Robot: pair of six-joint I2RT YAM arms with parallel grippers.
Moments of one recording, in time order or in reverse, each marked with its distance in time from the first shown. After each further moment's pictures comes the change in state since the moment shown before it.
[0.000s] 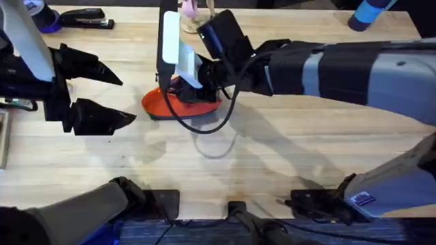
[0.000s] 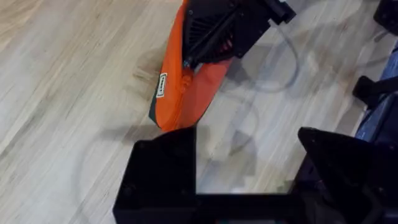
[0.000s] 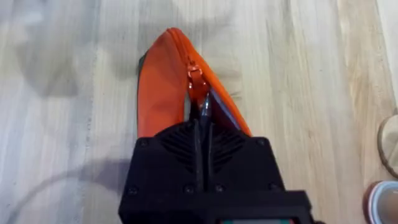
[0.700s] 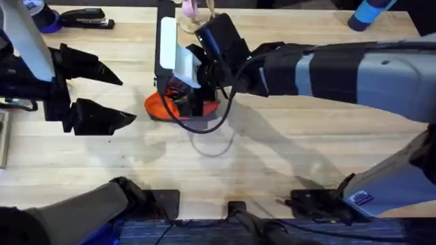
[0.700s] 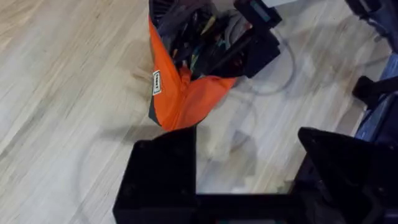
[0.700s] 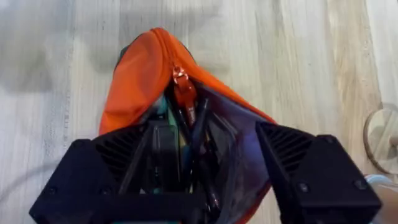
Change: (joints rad) left arm 0.000 0.000 0.000 0.000 0.000 0.000; right arm 0.003 0.030 0.002 0.040 0.065 -0.007
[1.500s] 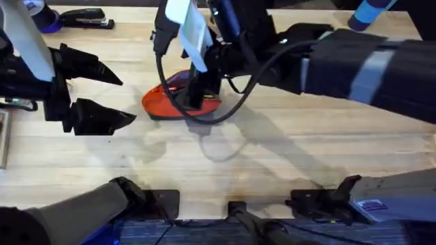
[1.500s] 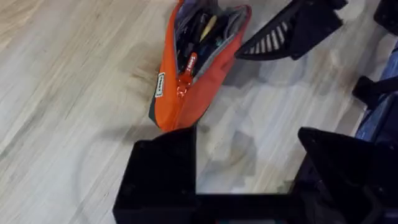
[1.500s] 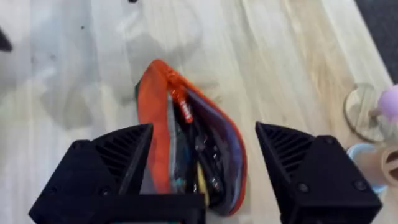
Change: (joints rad) left arm 0.000 0.000 0.000 0.000 0.000 0.000; right arm 0.001 -0.206 0.002 -0.110 0.003 0.234
